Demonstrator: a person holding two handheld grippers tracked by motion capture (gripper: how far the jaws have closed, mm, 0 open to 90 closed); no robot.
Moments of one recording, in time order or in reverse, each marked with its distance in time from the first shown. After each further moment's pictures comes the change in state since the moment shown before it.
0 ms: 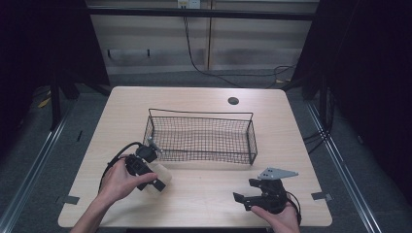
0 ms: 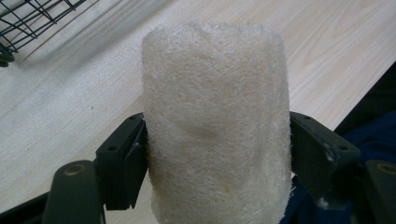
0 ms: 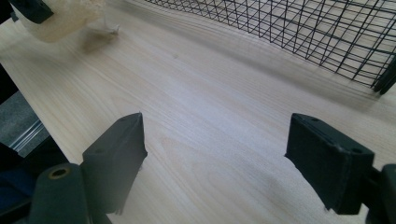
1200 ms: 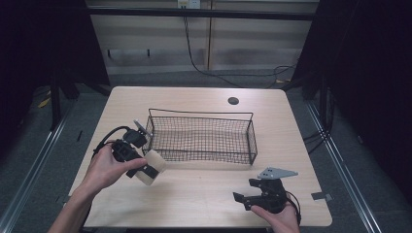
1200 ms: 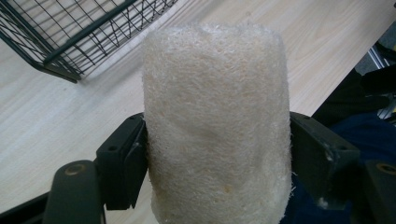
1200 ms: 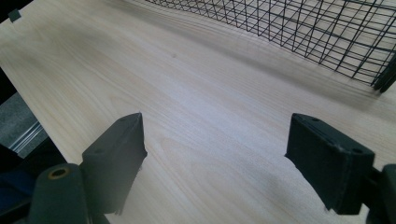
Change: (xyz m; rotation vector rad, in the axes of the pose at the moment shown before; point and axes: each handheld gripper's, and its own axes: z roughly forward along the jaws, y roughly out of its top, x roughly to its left) left arm -0.001 0.007 -0.061 -0.064 0.008 -0.001; right arm -0.001 0.000 0.001 0.007 -0.001 0.009
